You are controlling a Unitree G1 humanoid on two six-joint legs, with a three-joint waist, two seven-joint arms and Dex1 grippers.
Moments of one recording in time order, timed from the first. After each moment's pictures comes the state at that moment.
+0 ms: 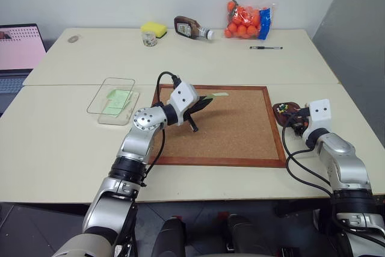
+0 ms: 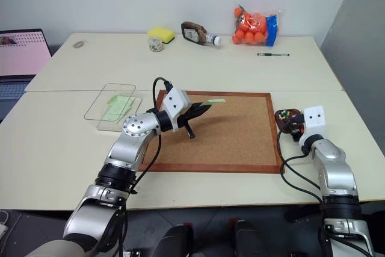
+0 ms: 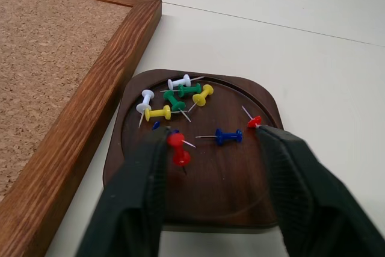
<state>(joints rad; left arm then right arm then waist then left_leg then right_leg) -0.66 0.31 -0.13 0.34 -0.04 -0.02 -0.81 -0.34 -0.48 -0.16 0.15 0.18 0.40 0.29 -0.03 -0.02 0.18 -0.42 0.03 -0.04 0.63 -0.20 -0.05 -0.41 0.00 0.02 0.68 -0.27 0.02</state>
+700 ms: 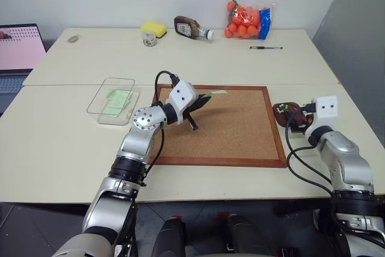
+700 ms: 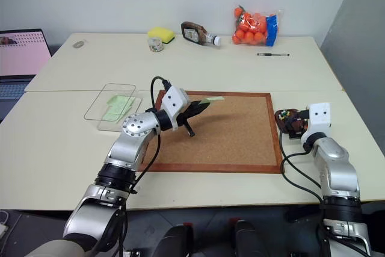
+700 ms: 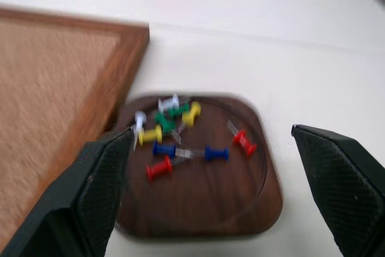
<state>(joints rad) -0.67 0.31 -0.11 0.34 -0.05 0.00 -0.76 -0.31 -0.45 -0.24 -0.03 0.24 0.50 0.26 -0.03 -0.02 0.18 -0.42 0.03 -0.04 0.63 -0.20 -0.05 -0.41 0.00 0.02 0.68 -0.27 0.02</state>
